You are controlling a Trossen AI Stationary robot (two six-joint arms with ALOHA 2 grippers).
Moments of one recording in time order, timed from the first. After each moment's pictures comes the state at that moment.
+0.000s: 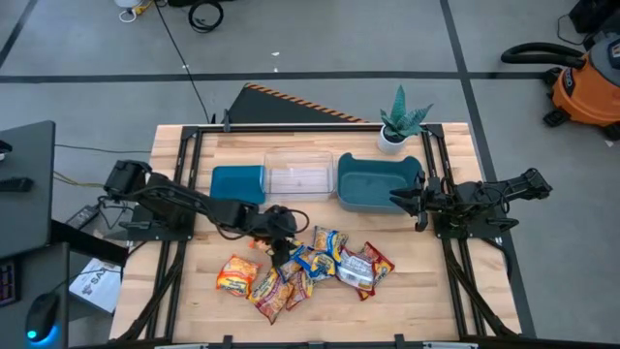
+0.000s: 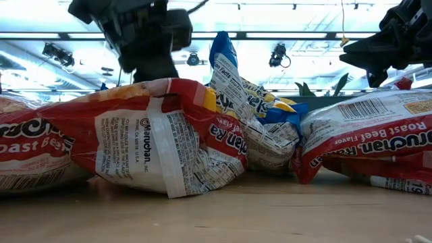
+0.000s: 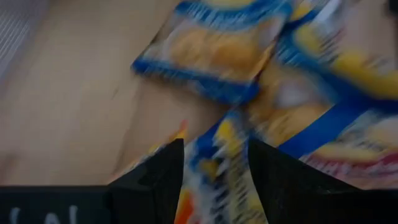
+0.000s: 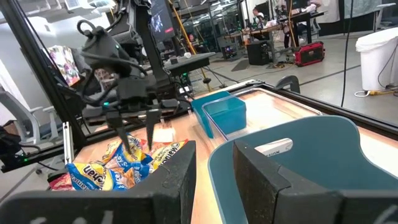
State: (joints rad) left arm -0.23 1.57 0.91 -0.20 -0.09 -0.51; right arm 0.28 0.02 0.07 -0.04 0.47 0.25
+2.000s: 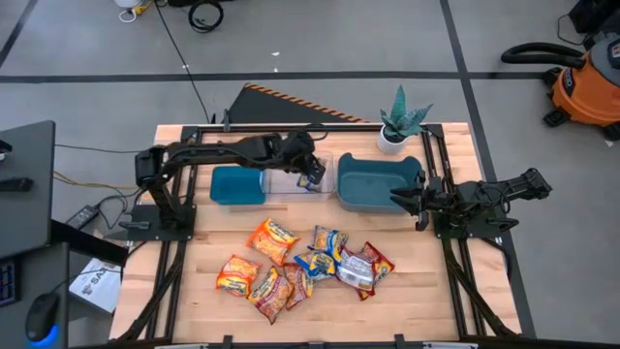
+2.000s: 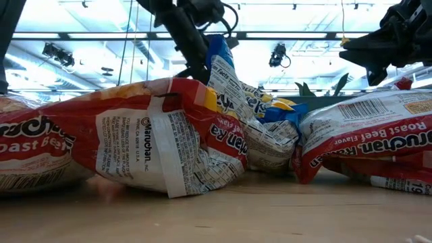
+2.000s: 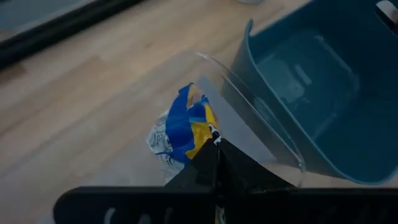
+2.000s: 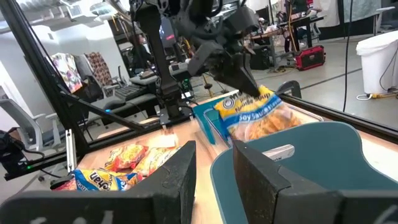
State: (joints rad) left arm 0.25 1.77 1.42 -0.49 -0.19 -0.61; right arm 0.28 0.02 0.07 -0.01 0.47 0.25
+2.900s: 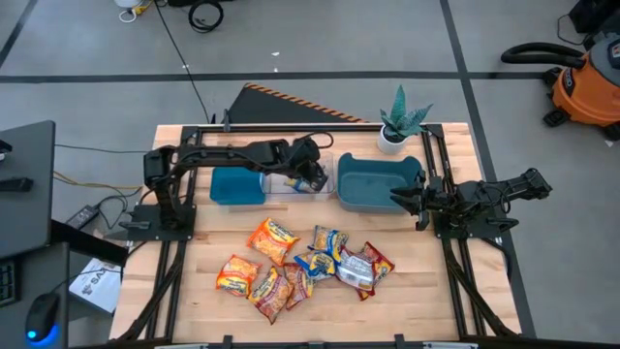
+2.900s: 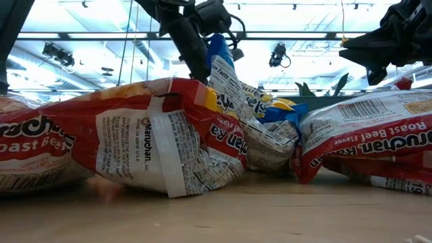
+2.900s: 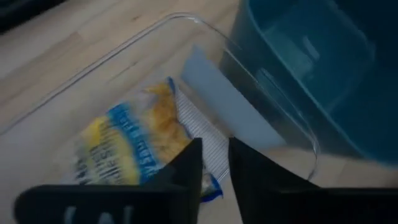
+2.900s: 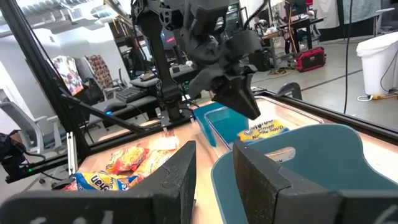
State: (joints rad) left arm 0.24 1.84 1.42 -0.49 -0.17 -0.56; right arm 0.28 0.02 0.07 0.00 0.47 0.25
